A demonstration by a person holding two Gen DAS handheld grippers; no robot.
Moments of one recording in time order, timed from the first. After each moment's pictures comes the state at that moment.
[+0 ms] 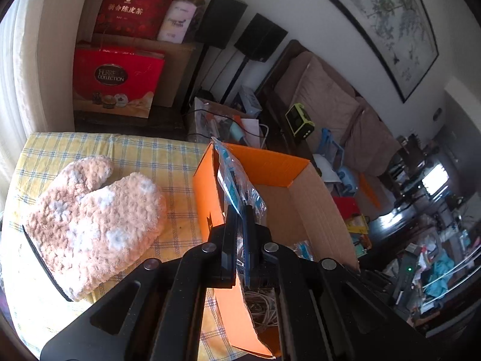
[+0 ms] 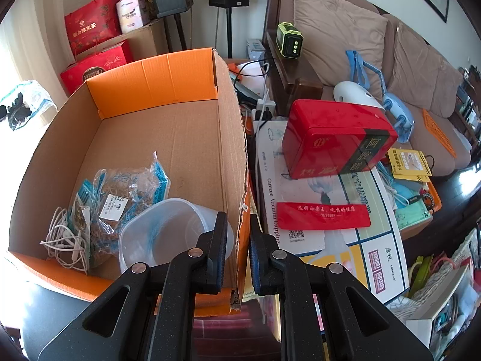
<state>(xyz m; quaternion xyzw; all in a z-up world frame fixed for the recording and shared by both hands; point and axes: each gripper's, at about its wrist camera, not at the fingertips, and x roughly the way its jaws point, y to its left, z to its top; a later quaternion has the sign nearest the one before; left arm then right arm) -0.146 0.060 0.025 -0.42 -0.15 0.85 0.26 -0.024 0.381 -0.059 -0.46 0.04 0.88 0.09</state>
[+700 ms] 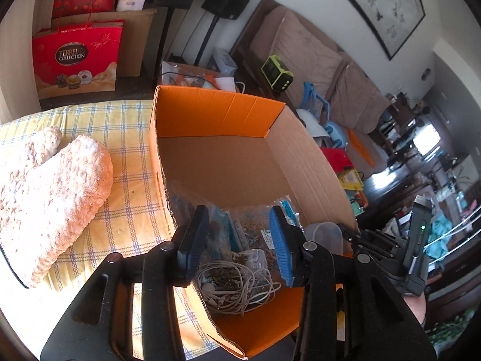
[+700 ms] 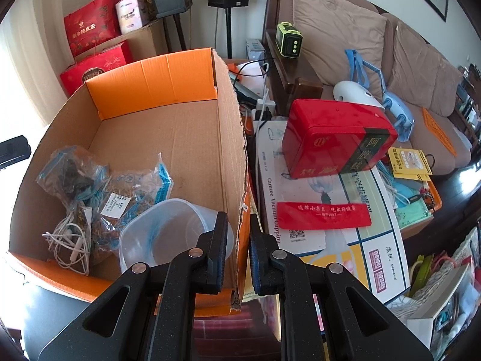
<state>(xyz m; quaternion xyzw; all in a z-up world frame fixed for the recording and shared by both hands) -0.122 0.119 -0.008 -0.47 -0.10 0.82 0.31 -0.025 0.379 -0.059 -0.46 0.05 0.88 0.09</state>
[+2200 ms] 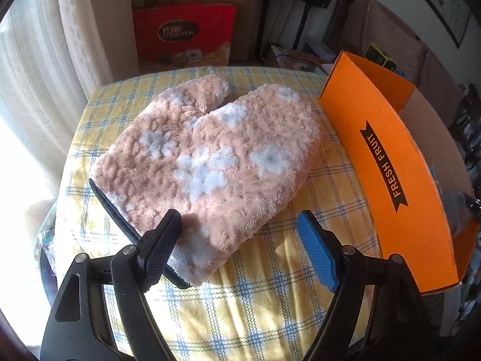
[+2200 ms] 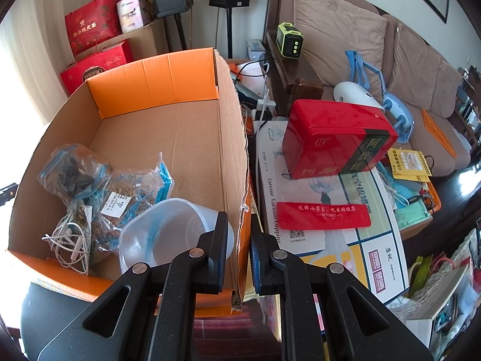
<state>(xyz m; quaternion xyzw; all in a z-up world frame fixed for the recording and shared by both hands) -0.136 -0.011 -0.091 -0.50 0.00 0.86 0.13 -0.025 0.379 -0.059 -0.46 0.05 0.88 0.09</state>
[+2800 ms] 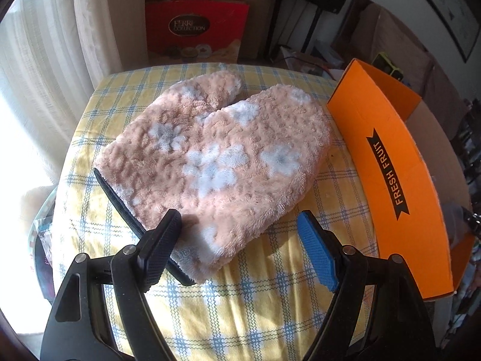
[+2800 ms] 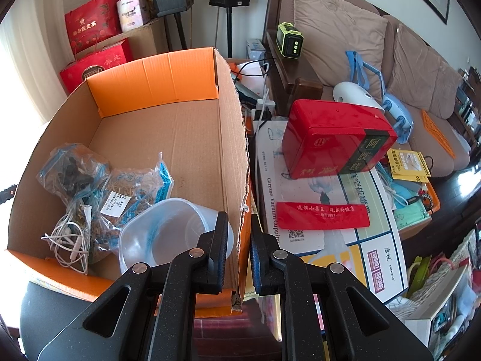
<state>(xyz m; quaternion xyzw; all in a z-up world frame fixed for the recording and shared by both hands) -0.137 -0.022 -0.089 -0.50 -0.04 0.85 0.12 -0.025 0.381 -0.058 -0.46 0.04 0.88 0.09</state>
